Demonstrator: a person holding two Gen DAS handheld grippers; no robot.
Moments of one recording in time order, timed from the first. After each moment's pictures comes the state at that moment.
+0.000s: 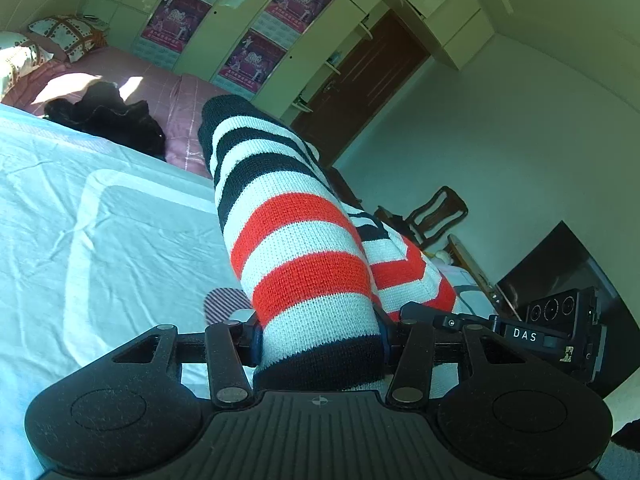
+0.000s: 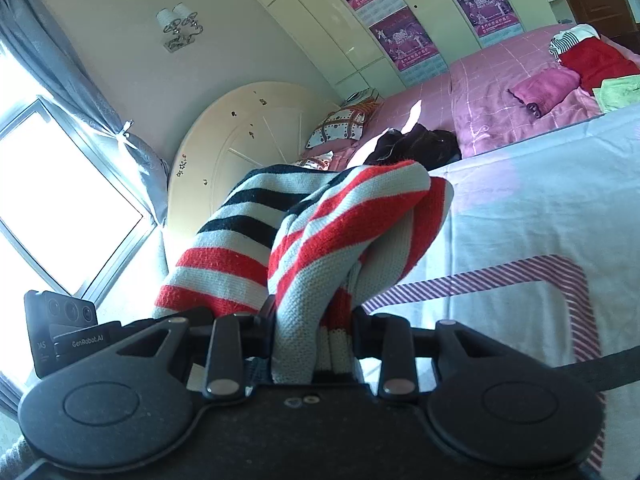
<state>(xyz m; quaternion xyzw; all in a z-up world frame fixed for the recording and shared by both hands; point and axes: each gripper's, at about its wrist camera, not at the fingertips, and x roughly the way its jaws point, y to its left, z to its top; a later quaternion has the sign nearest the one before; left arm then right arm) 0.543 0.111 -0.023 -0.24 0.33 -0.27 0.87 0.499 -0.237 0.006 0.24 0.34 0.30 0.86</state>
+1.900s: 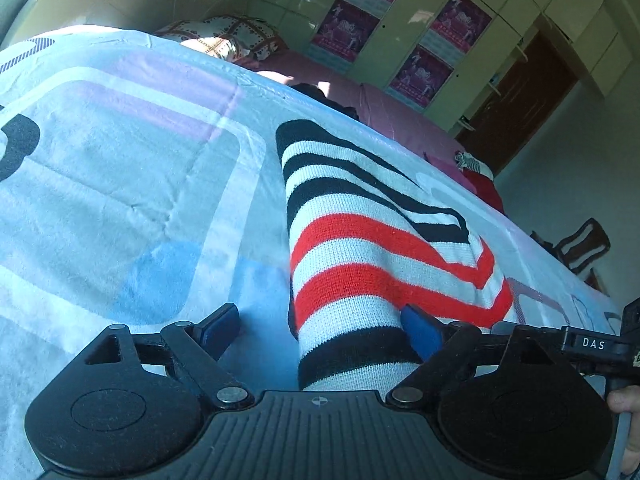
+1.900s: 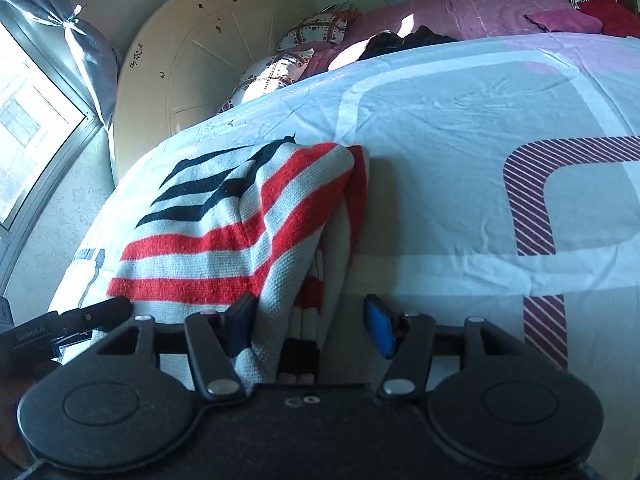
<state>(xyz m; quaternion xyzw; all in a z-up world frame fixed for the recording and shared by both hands) 0.494 0.304 -0.128 -0.22 0.38 -0.03 0.90 0.502 -0.017 -0.066 0.15 0.46 0.25 0.84</state>
